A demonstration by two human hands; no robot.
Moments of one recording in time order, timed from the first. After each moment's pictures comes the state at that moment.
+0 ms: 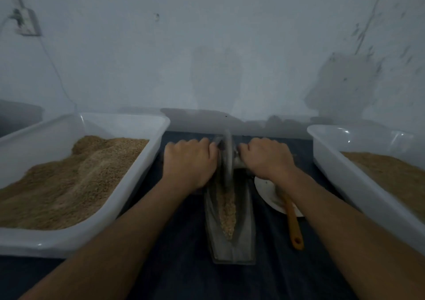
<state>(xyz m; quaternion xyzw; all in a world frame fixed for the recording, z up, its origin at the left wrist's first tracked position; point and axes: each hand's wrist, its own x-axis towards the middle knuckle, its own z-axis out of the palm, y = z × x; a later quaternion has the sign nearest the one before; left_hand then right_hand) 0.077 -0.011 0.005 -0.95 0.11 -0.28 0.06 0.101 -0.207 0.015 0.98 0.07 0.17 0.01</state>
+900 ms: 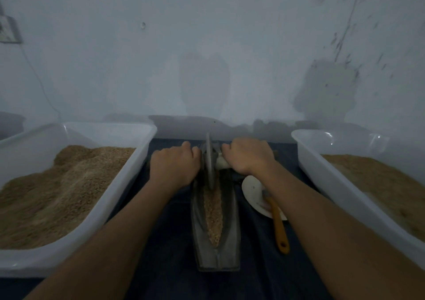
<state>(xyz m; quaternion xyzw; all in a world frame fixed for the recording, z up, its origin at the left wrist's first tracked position) 0.104 -0.006 0.004 -0.96 0.14 -0.25 0.08 0.114 -0.198 0.037 0.99 0.08 0.14 0.03</state>
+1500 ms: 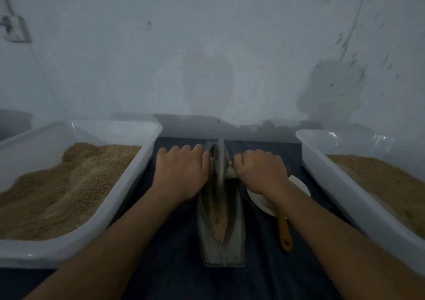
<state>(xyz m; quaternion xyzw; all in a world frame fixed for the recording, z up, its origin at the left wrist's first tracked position) 0.073 -0.009 0.004 -0.95 0.12 -0.30 0.04 0.071 -0.208 0.012 0.98 0.09 0.19 0.04</state>
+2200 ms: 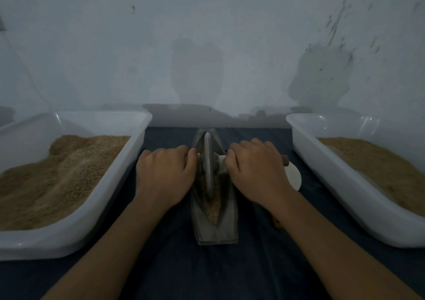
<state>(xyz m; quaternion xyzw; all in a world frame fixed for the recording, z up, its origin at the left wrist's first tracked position) 0.043 0.002 -0.016 -0.92 0.12 -0.36 -0.08 0.021 -0.201 -0.002 0.93 0.12 0.34 -0.03</state>
